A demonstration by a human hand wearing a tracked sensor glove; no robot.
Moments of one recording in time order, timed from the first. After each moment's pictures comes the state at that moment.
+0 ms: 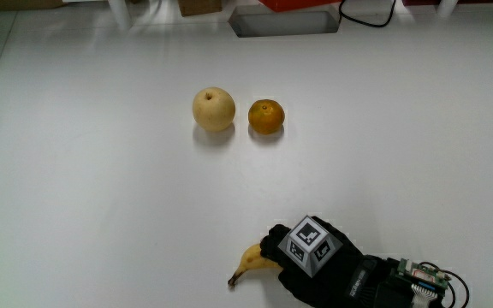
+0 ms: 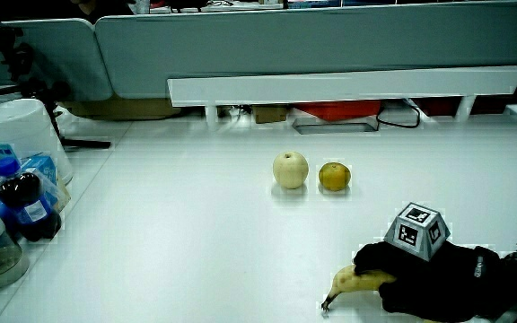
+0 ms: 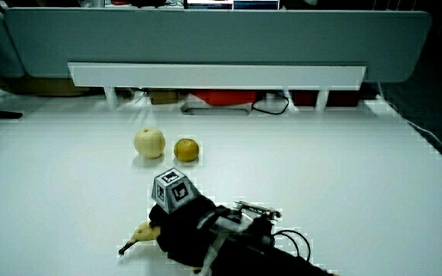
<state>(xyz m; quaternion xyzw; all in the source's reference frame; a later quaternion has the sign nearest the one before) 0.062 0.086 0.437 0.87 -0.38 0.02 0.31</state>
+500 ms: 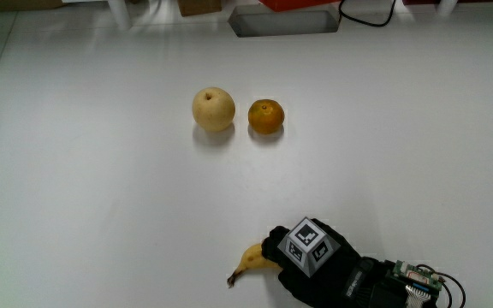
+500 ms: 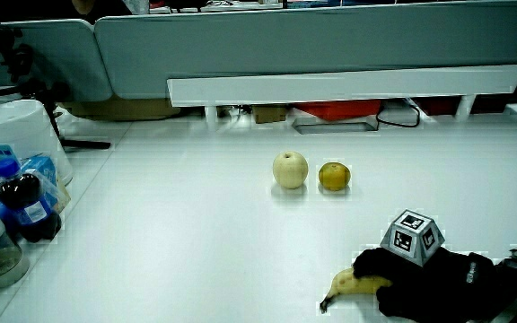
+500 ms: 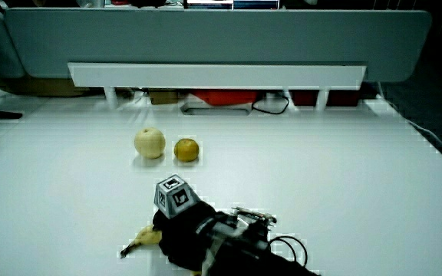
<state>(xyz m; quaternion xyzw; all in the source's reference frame) 0.063 0.090 0.454 0.87 -0.37 0.02 0.33</state>
